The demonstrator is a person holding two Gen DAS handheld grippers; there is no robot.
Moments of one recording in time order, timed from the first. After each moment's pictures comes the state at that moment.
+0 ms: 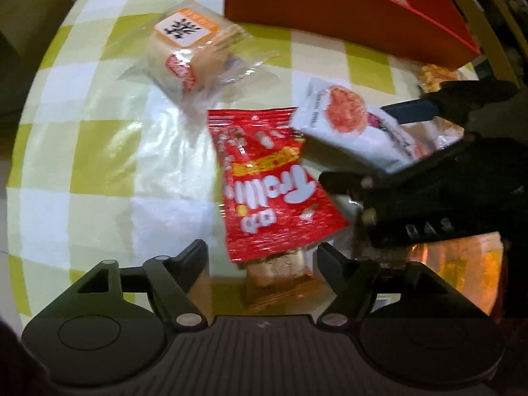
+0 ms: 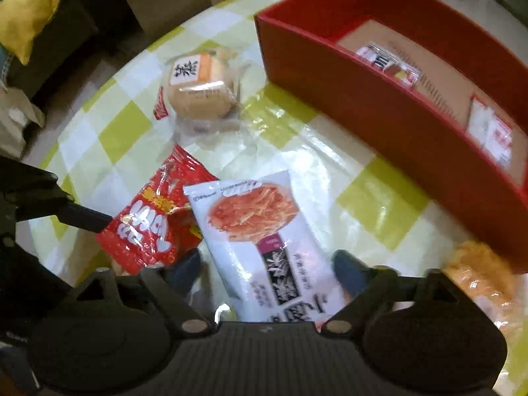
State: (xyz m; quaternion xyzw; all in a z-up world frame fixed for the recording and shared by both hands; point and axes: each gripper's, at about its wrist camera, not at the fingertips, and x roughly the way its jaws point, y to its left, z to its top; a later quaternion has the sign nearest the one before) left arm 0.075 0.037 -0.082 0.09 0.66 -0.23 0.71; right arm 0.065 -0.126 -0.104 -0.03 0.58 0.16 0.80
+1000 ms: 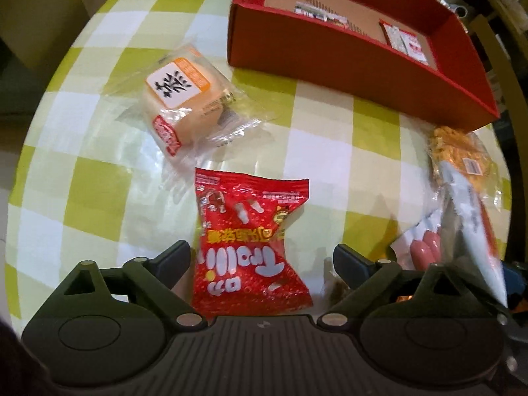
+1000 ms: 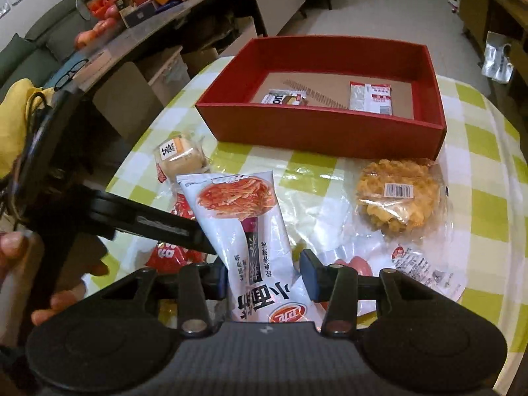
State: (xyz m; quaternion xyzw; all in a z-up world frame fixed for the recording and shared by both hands) left arm 0.102 0.000 -0.072 0.05 0.65 -0.17 0.74; right arm -0.026 -0.176 -0.033 0.13 0.49 0.03 0.86
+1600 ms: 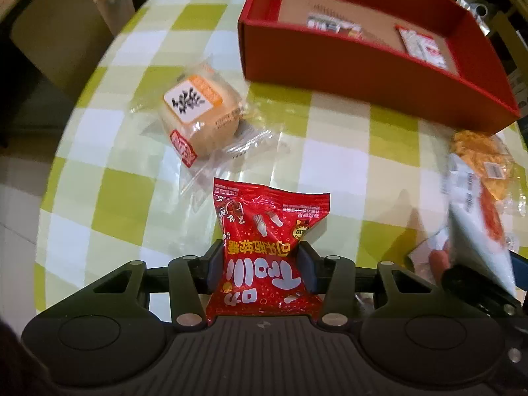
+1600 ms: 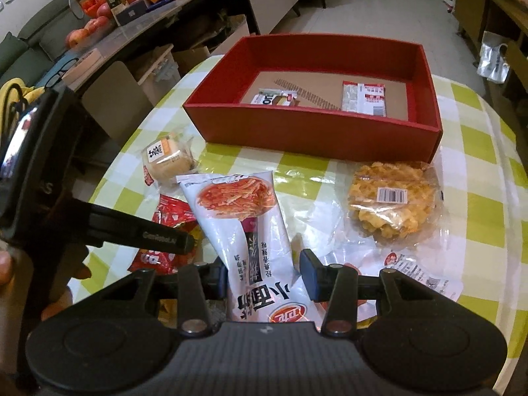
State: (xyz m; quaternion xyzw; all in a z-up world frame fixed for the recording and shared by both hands) left arm 0.092 -0.019 -0.065 0.10 0.61 -0.12 0.77; right arm -0.022 -0.177 -0.035 0.12 0.50 0.02 0.86
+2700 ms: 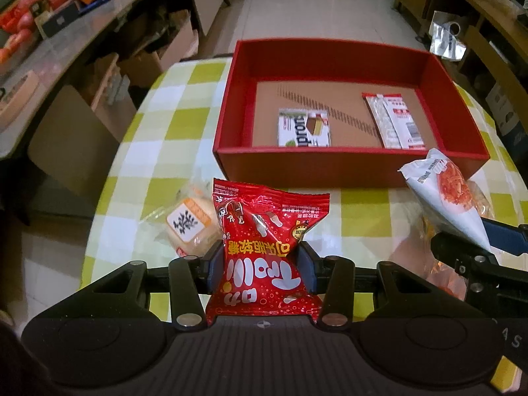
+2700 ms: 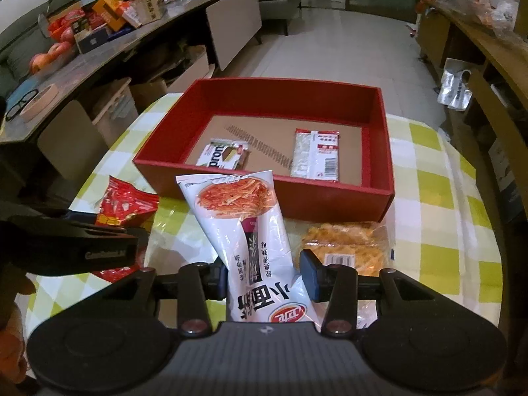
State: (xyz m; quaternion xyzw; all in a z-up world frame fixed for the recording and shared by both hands) left arm 0.102 -0.055 -0.010 0.15 0.51 -0.14 0.83; right arm 0.010 -0.200 -0.017 0.09 0.47 -0.06 0.88
